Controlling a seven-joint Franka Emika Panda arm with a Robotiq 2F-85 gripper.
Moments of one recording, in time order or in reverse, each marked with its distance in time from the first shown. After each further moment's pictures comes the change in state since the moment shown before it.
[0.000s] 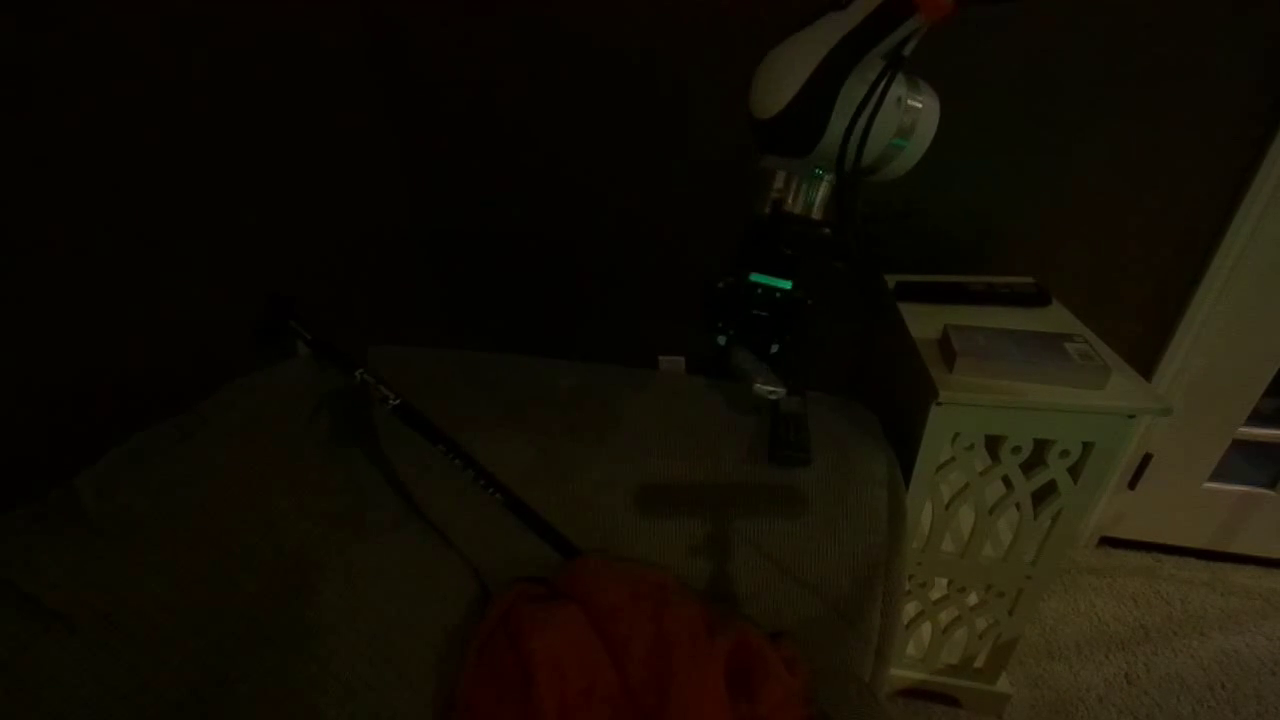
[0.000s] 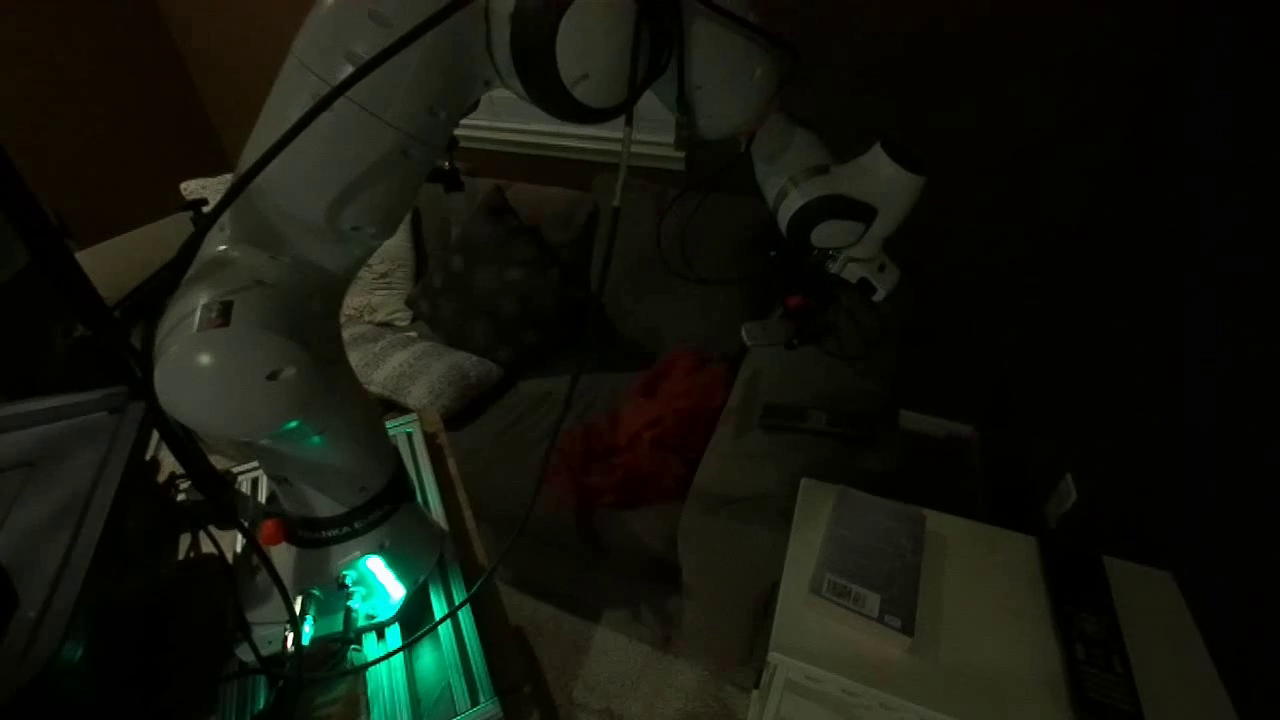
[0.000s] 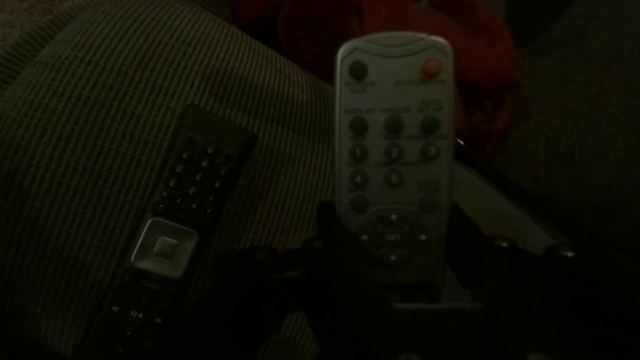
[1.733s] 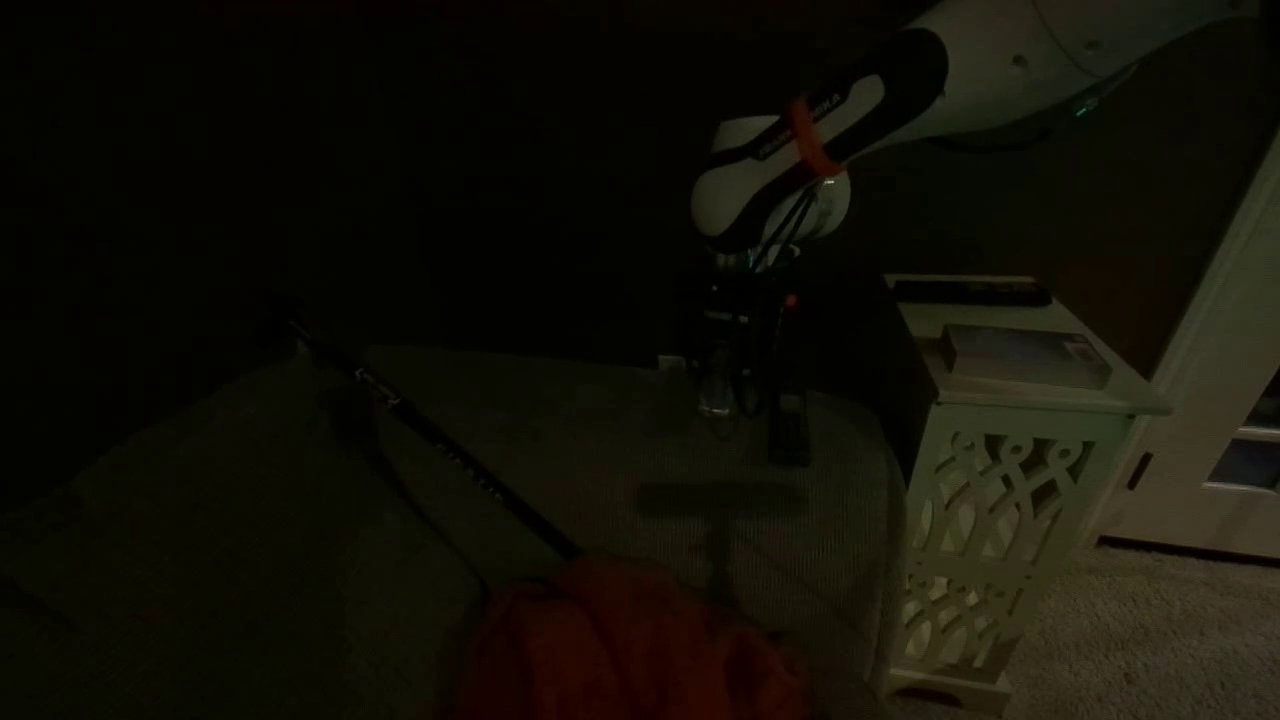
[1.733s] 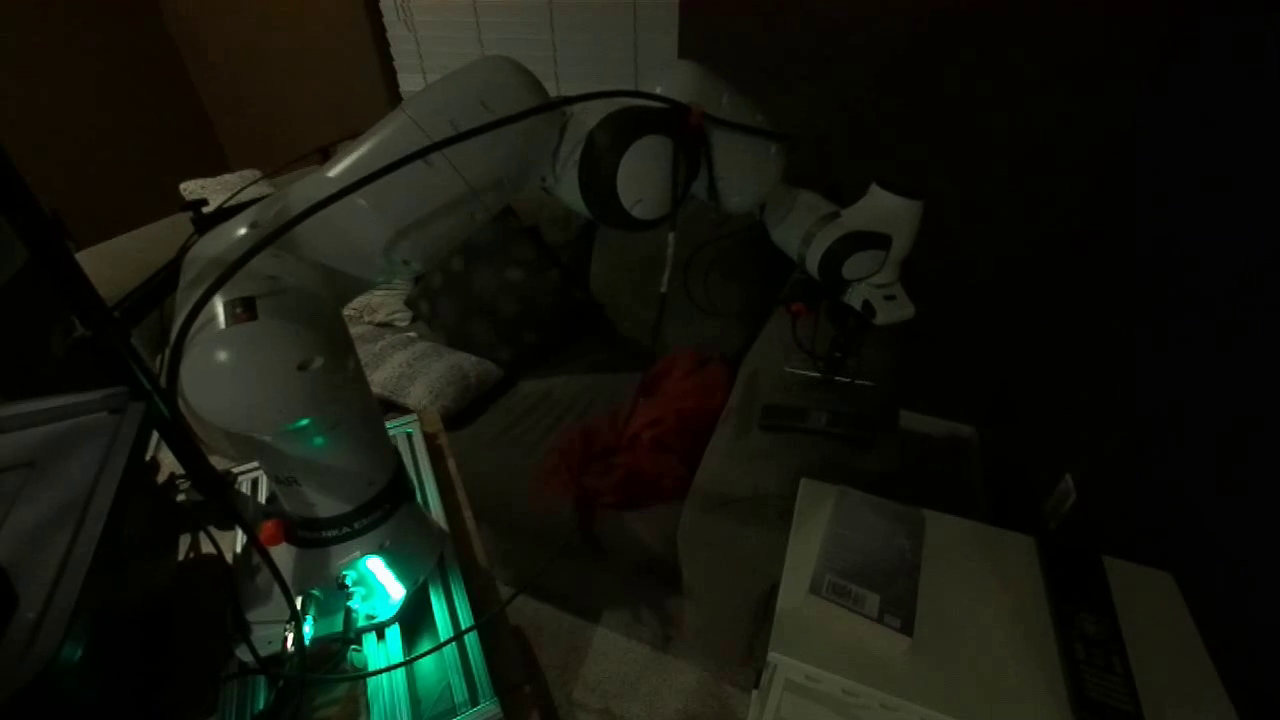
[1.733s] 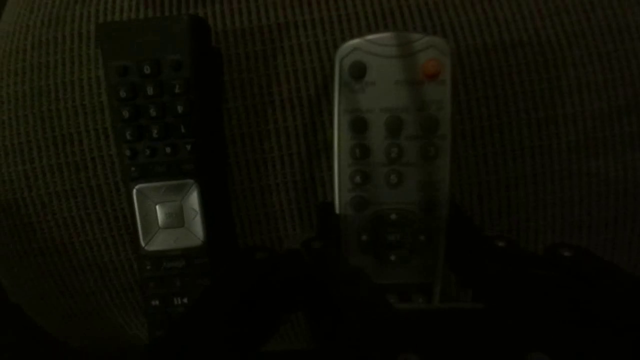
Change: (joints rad) arm 0.138 0.373 -0.181 0.480 -0.179 -0.055 0.721
